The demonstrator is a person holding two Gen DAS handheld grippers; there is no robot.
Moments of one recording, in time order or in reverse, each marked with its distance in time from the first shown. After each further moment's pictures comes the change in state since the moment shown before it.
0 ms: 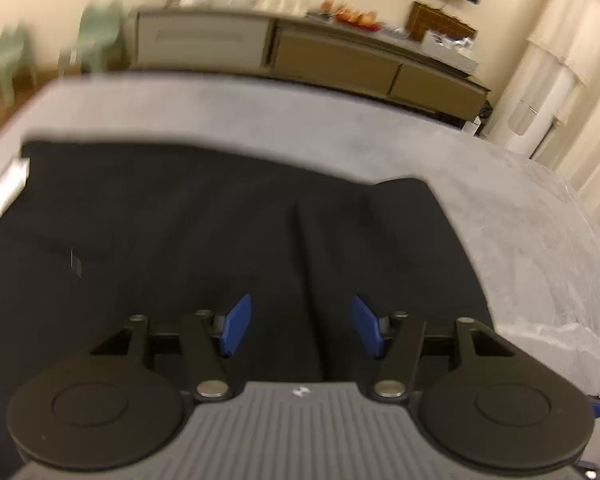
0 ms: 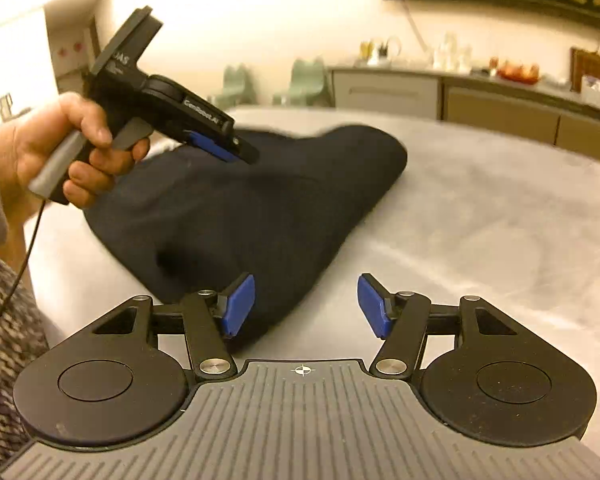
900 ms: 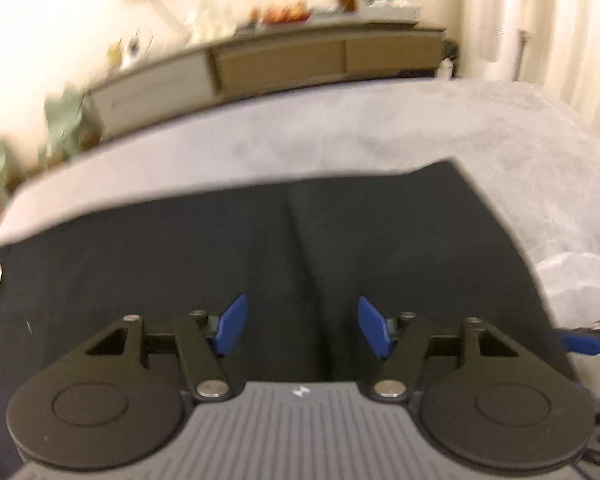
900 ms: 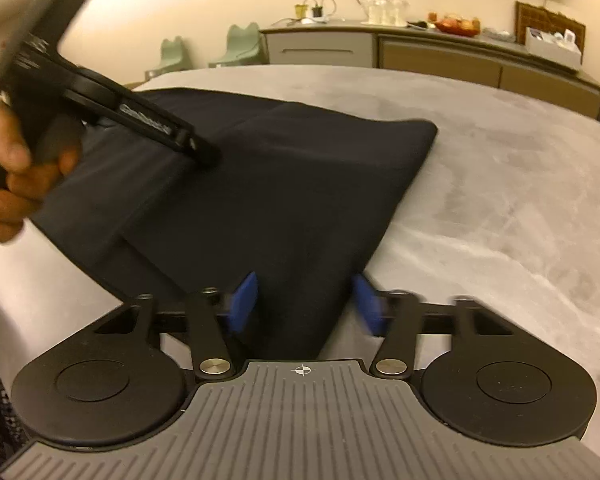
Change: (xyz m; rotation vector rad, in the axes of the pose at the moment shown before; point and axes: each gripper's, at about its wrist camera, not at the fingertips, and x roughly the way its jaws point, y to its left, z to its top) left arm 0.009 -0.199 -0.022 0.363 -0.067 0.126; right arm -0.016 -0.037 -0.023 0.063 0.076 -0.176
